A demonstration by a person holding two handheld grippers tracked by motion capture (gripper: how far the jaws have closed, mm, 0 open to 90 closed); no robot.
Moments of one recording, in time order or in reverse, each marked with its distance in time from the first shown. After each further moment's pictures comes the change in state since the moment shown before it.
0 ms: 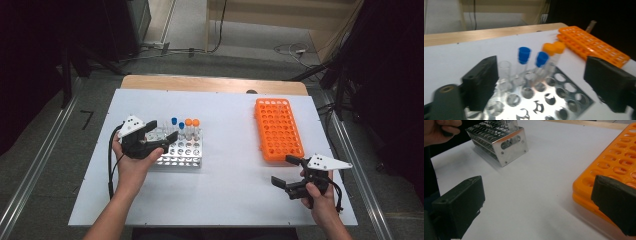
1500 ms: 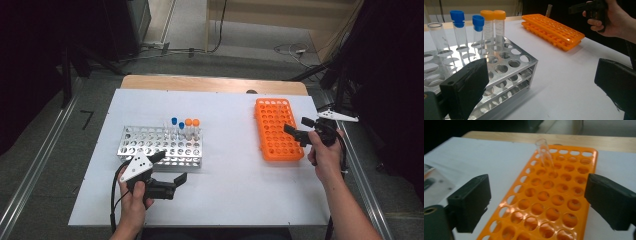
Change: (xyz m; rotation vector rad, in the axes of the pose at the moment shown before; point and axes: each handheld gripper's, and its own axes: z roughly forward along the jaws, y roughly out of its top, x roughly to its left) left arm -0.043 -0.056 -0.027 -0.004 -0.152 0.060; right arm -0.105 0.065 0.026 0.015 -0.325 0.184
